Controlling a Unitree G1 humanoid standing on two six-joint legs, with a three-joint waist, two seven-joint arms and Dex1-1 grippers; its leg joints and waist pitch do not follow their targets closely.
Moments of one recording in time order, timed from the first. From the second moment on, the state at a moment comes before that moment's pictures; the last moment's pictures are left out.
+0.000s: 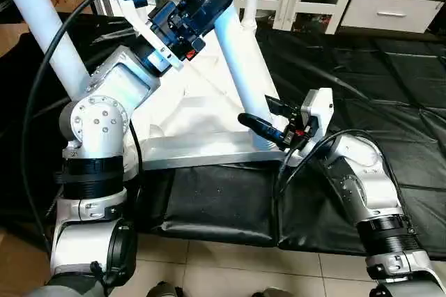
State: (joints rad) left arm -0.82 0.17 0.21 0.04 -0.82 0.55 -0.60; right arm -0.48 -0.23 0.03 0.31 0.32 -0.07 0.98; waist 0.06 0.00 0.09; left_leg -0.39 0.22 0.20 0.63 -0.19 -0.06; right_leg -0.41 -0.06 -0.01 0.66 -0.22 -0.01
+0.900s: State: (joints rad) left arm -0.75 0.12 0.09 -0.07 -0.42 0.12 -0.43; right arm -0.53 -0.15 0.13 0.26 -0.17 -0.20 0.33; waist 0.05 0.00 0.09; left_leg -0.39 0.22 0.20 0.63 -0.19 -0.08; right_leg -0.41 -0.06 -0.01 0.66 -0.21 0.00
